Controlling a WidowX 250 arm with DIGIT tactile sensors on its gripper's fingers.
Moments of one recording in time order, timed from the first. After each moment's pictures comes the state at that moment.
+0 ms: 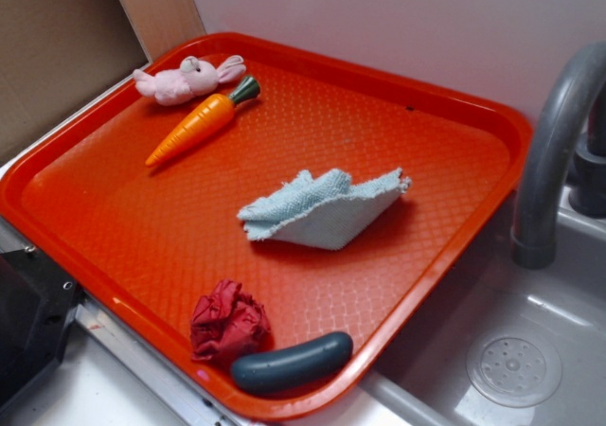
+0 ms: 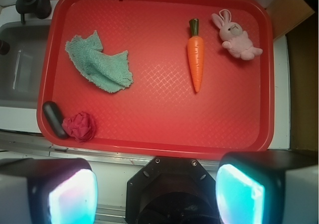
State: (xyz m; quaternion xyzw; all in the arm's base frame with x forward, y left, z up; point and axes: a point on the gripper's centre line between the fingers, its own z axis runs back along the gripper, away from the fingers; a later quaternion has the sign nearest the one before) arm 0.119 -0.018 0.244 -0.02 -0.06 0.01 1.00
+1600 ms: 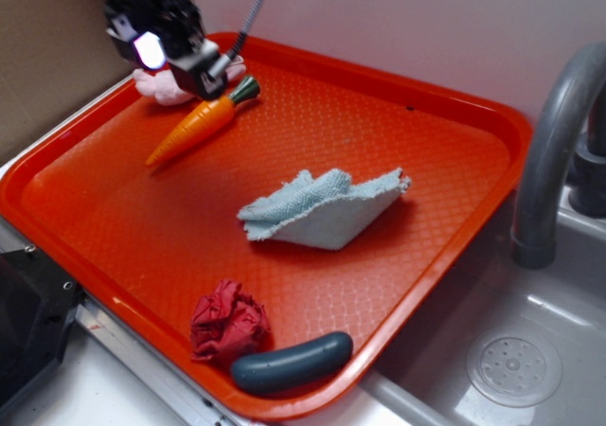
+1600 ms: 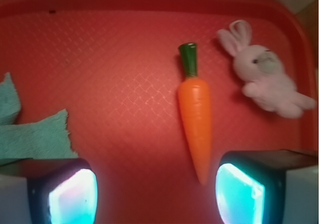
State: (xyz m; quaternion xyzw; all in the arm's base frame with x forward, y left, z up) arm 0.241 0.007 0.105 0.02 -0.04 0.04 1.00
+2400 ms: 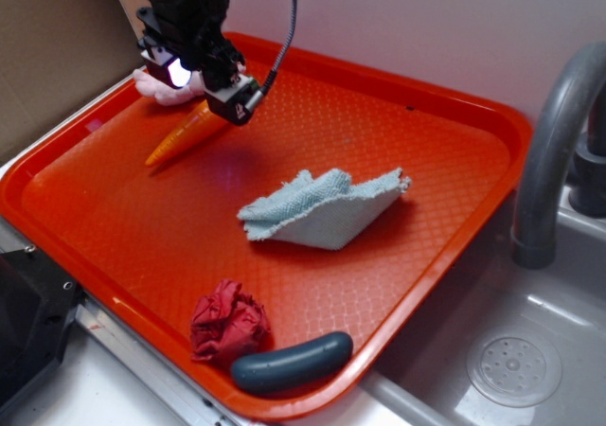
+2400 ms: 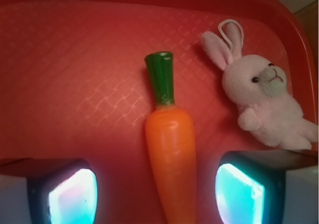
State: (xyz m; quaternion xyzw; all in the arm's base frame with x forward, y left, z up) arm 0.264 0.034 0.062 0.11 -0.05 0.07 0.99
